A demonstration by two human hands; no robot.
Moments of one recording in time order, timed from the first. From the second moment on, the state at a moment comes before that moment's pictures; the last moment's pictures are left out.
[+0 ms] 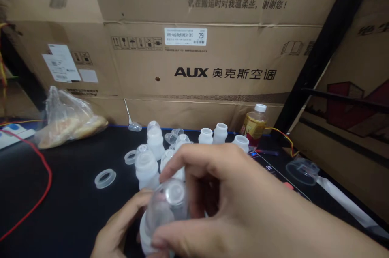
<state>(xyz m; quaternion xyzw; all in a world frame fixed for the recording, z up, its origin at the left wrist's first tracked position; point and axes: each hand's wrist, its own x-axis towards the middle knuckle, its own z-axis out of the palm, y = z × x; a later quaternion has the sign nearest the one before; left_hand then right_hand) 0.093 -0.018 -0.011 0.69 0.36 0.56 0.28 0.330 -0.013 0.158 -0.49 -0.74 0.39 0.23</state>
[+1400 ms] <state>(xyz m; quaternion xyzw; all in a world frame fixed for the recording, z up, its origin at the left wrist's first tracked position) 0.085 -0.013 -0.006 0.74 0.38 0.51 0.23 0.280 0.003 0.154 -0.49 -0.79 0.35 0.11</state>
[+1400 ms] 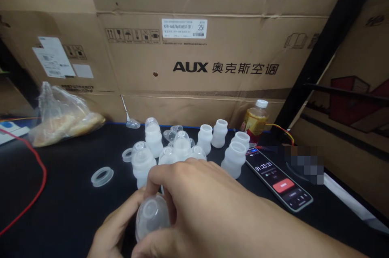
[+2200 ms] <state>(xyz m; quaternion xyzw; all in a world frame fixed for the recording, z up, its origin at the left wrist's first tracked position) 0.085 -0.014 0.001 0.73 0.38 0.51 0.25 0.289 0.008 0.162 -0.47 -0.79 0.39 0.06</state>
